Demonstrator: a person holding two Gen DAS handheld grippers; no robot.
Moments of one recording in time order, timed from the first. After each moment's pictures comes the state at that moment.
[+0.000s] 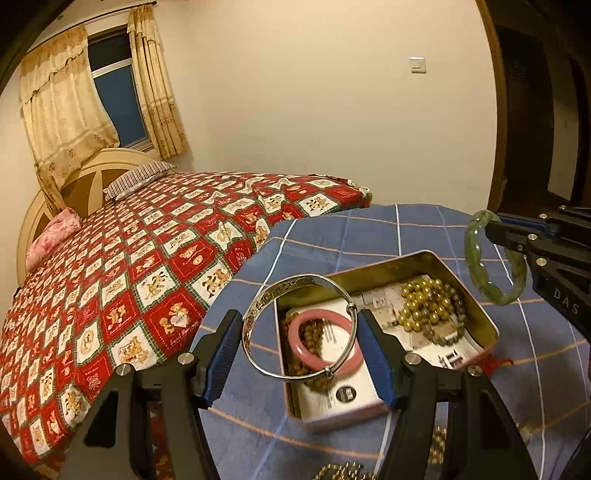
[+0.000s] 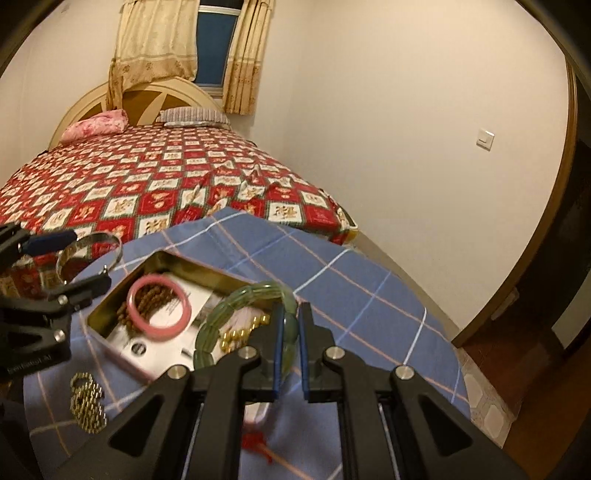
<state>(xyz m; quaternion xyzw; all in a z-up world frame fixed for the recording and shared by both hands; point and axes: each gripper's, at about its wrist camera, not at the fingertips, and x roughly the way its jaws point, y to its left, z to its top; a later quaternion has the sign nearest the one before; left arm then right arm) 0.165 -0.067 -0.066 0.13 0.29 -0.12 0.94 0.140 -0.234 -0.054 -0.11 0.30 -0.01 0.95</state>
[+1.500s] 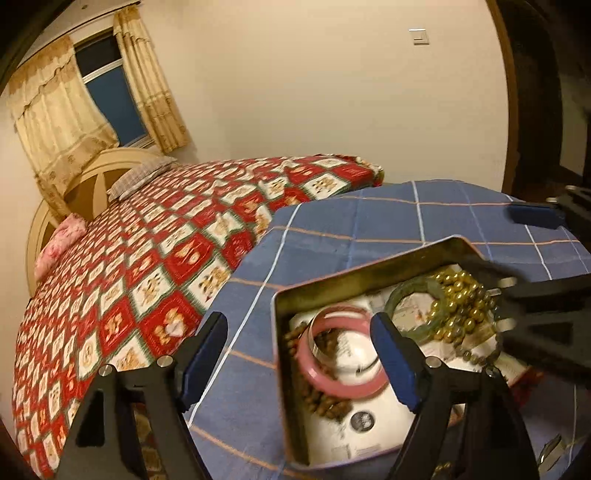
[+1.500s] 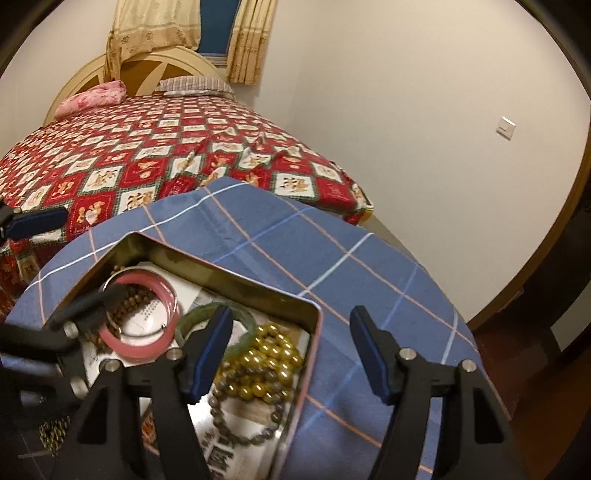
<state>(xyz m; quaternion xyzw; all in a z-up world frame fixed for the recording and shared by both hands) 0.202 -0.082 -0.090 0.16 0.32 -0.10 0.93 0.177 -0.236 -0.088 -0.13 0.36 -0.01 0.93</state>
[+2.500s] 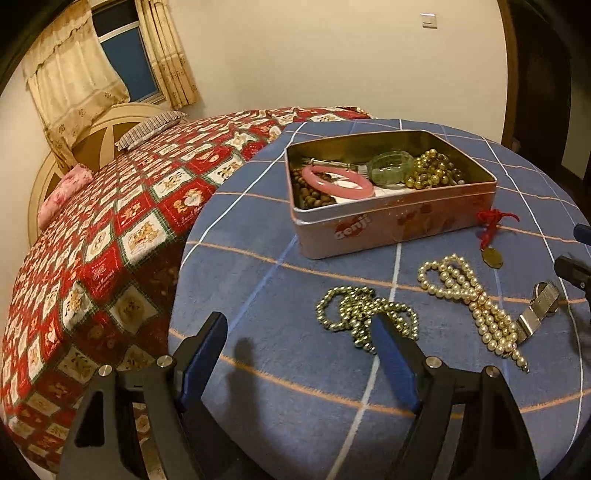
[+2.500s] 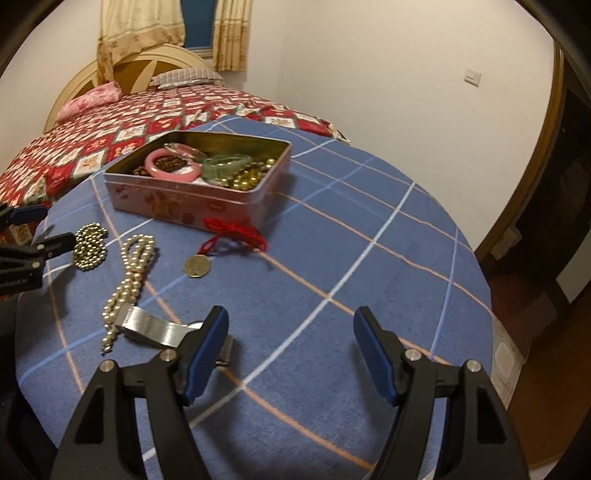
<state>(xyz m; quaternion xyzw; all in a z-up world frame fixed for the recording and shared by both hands) 0.077 -0.034 -0.145 0.14 0.38 -0.08 0.91 0.023 -0.272 -0.132 -0.07 0.39 -0.01 0.92</state>
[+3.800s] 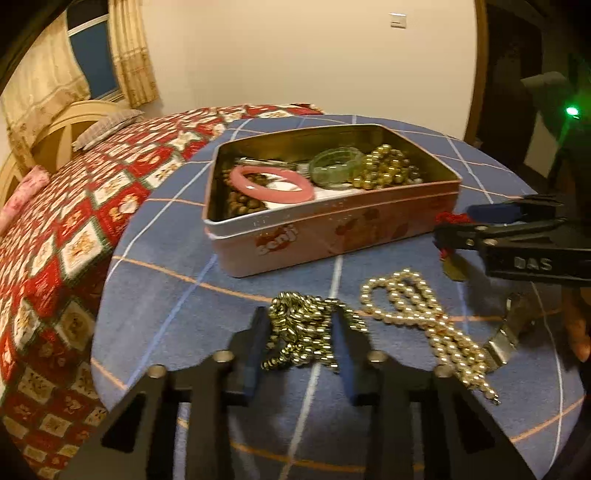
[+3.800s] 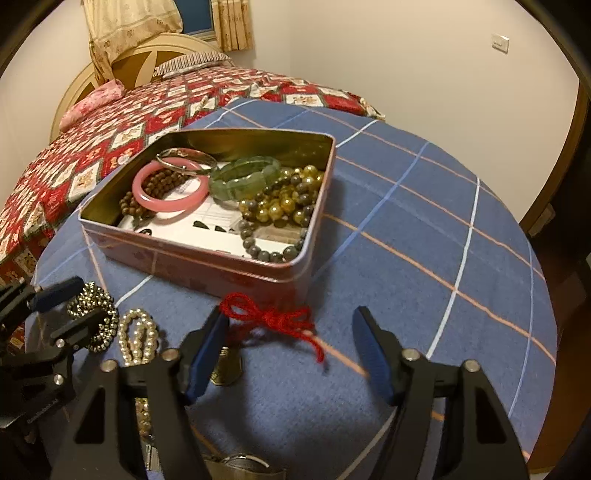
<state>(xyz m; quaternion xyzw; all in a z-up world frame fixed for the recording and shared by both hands) 0.094 -0.063 -0.159 0.11 0.39 -0.18 0.89 0.109 -0.254 -0.146 -0.01 0.46 0.05 0.89</state>
